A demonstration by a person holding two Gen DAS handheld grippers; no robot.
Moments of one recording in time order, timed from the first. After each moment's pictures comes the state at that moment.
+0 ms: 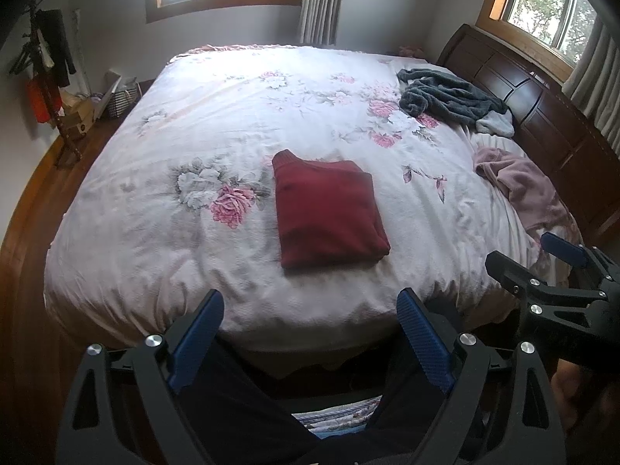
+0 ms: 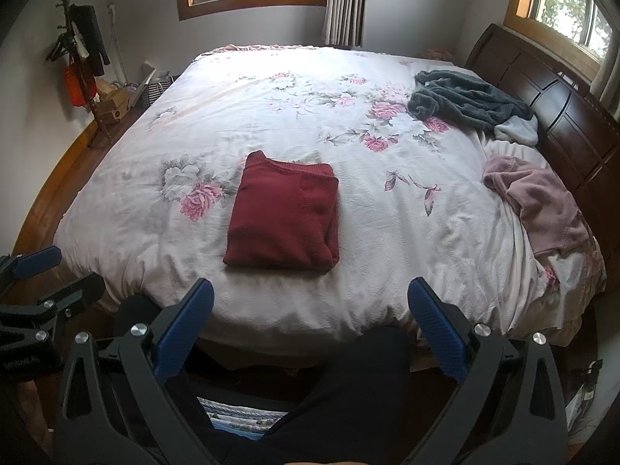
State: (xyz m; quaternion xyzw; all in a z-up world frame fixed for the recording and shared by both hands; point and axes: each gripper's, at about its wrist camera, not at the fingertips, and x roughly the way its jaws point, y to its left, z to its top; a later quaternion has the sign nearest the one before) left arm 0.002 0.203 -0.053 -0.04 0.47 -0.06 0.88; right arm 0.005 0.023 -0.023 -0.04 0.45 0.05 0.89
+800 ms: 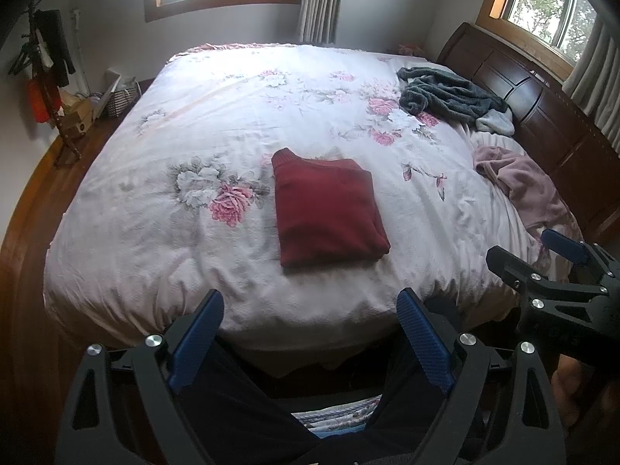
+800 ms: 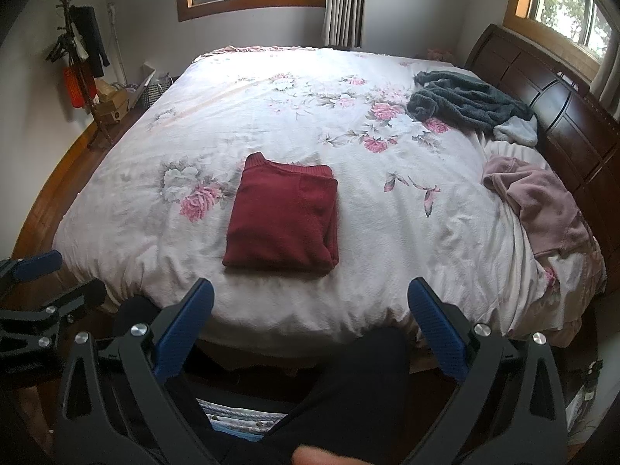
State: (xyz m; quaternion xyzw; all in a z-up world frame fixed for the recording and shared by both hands) left arm 0.000 0.201 -0.056 -0.04 0.48 -0.06 0.88; right arm 0.008 0.020 -0.024 -0.04 0.45 0.05 0.89
